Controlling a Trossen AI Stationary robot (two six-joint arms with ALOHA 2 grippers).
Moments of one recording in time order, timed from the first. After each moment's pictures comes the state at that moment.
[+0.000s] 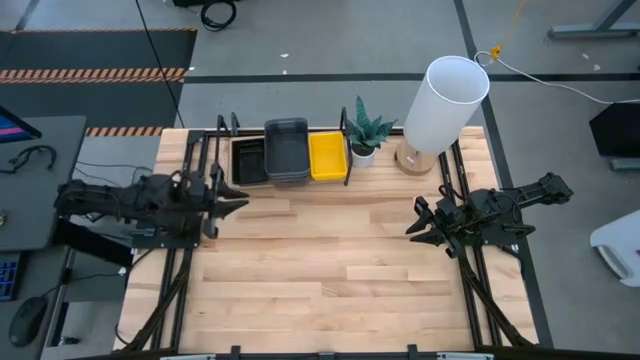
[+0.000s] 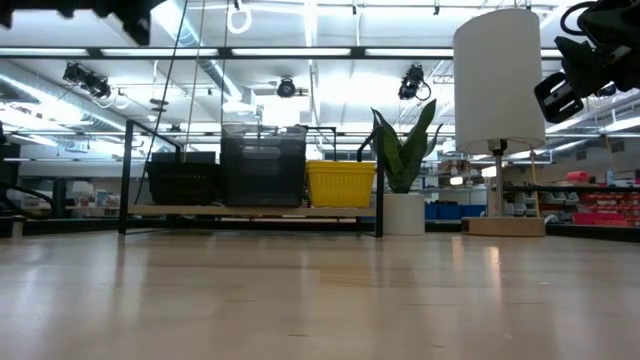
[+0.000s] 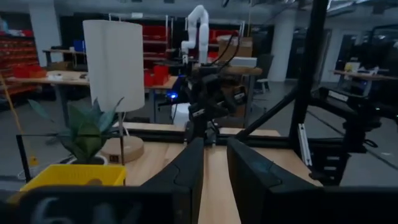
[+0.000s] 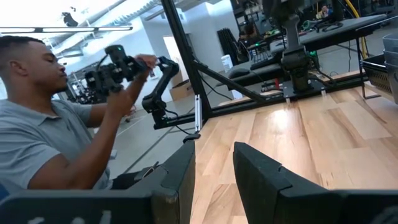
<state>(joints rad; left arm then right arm) -0.12 0.42 0.44 0.07 -0.17 -0.04 0.27 0.07 0.01 0.14 -0.08 0.34</state>
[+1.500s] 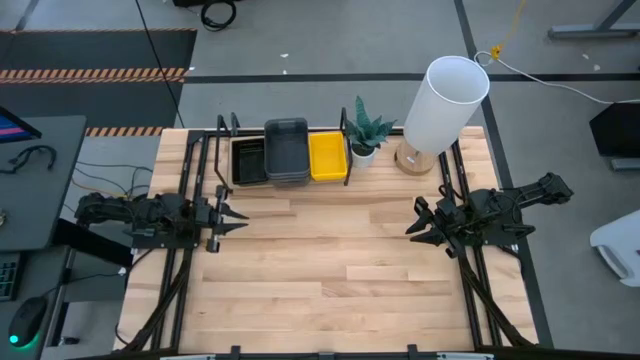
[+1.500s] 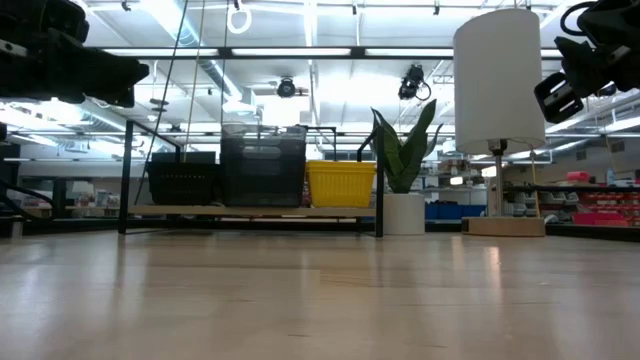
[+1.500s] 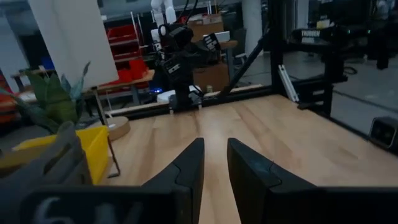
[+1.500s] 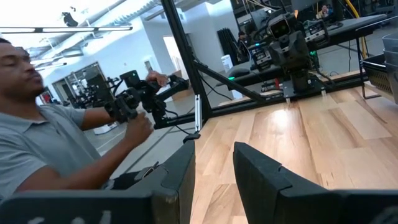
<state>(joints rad) -0.14 0.00 0.01 0.03 -0.07 0.15 0.27 0.07 0.01 0.14 -0.08 0.34</state>
